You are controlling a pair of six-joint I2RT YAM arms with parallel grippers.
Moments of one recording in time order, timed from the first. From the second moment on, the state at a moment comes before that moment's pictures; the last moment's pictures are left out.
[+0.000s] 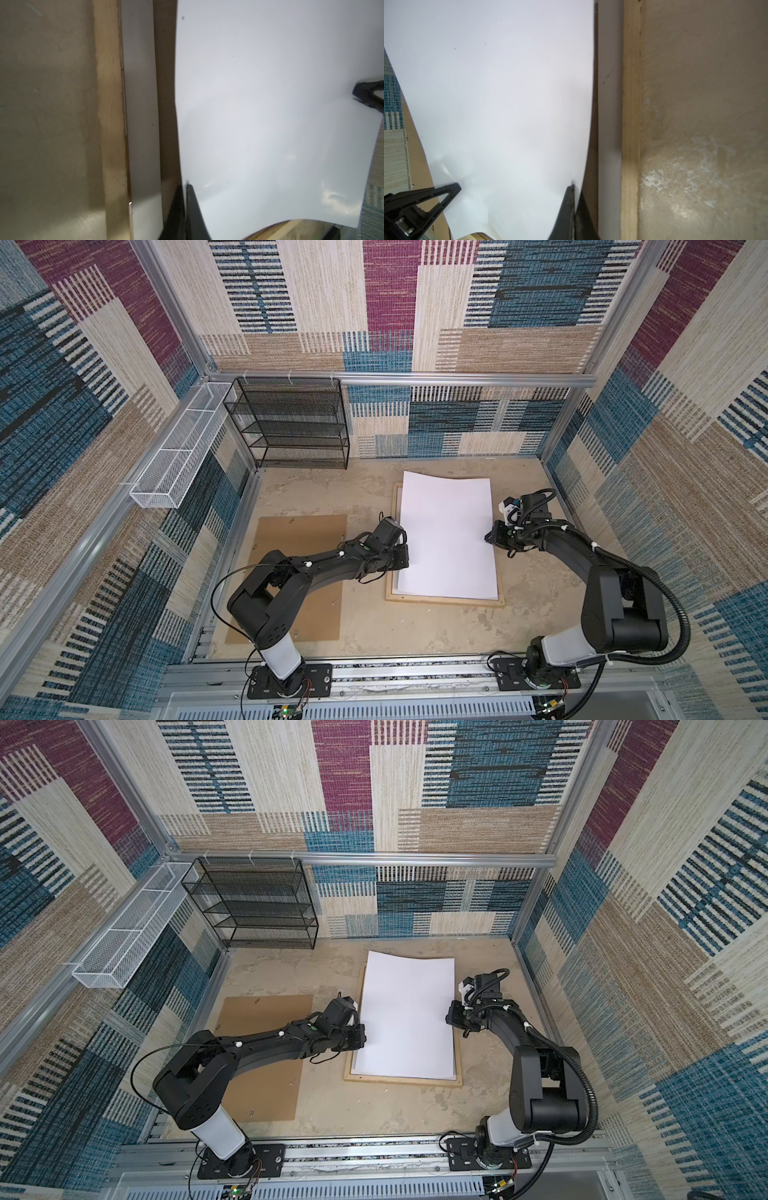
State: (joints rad) left arm -0.73 1.70 0.95 -0.18 0.09 -0.74; right arm -0.04 1.50 0.89 -0.48 -0.40 0.25
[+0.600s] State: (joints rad) left arm -0.73 1.68 0.99 -0.32 0.00 -0.73; right arm -0.04 1.50 0.89 -0.48 -0.33 0.25
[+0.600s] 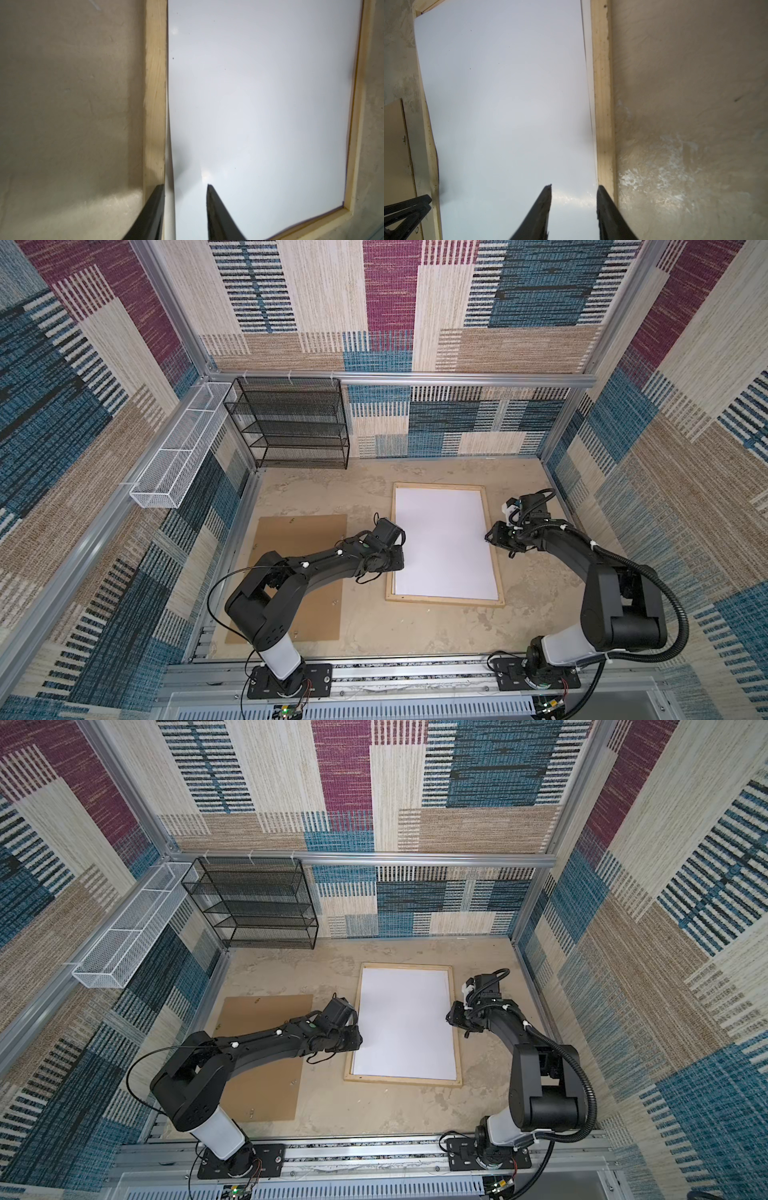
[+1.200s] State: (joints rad) left arm -0.72 1.82 1.17 -0.45 -0.13 -0.65; right arm -0.03 1.60 0.94 -0.38 -0.31 0.27
